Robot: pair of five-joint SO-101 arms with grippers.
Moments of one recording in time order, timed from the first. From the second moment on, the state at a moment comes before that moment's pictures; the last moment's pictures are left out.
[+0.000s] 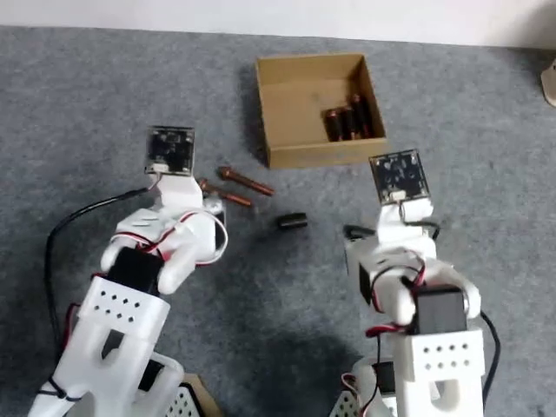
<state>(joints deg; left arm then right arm) 12.0 -50.5 53.9 49.8 11.0 -9.2 -63.8 44.9 76.4 8.5</state>
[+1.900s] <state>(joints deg) 6.1 -5.8 4.0 79.9 57.7 -9.6 -64.7 63.0 62.1 8.7</state>
